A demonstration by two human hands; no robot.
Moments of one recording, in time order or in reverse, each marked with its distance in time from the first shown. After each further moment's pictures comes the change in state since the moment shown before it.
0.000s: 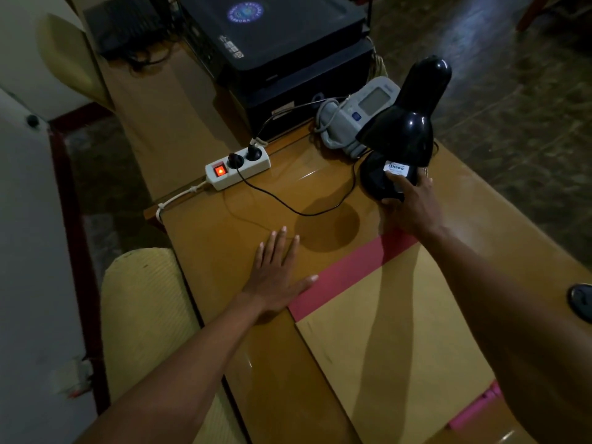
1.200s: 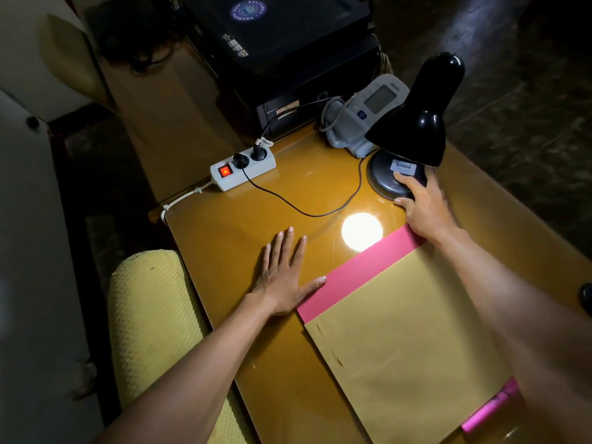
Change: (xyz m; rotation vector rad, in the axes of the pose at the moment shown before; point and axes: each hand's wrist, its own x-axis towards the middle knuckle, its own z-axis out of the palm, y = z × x) left_hand -0.001 0.004 -0.005 0.049 -0.034 -0.010; right_hand -0.004 0.009 0.008 0.160 0.039 0.006
